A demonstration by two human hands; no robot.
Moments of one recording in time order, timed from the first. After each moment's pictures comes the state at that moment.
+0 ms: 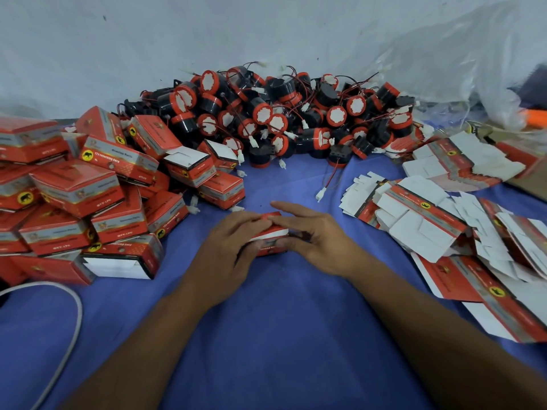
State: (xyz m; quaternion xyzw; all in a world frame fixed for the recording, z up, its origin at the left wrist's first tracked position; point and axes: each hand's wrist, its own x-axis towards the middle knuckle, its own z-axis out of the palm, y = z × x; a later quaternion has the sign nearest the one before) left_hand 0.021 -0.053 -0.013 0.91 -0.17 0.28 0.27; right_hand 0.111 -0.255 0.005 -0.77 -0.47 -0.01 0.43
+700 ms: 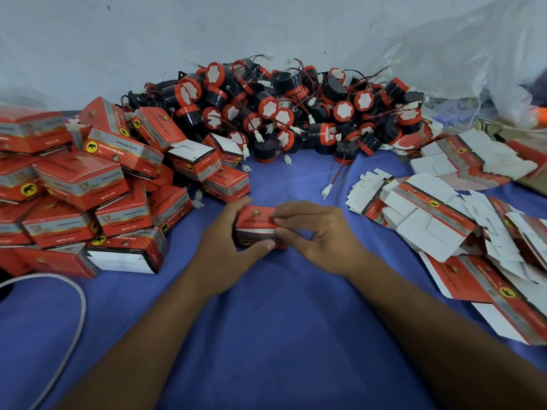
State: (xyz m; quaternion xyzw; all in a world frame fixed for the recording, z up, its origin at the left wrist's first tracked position) left_hand 0.017 -0.052 -0.008 0.85 -0.01 0.18 0.50; right_hand 0.107 -0.244 0.003 -0.74 -0.50 -0.19 0.41
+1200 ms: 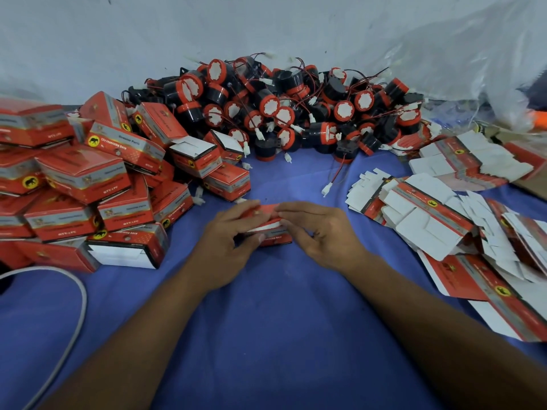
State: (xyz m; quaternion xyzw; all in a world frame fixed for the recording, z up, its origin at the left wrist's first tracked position) left_hand 0.018 -0.047 -0.009 0.88 -0.08 0.20 0.41; right_hand 0.108 -0.245 0.001 -0.75 -0.49 -0.25 0.36
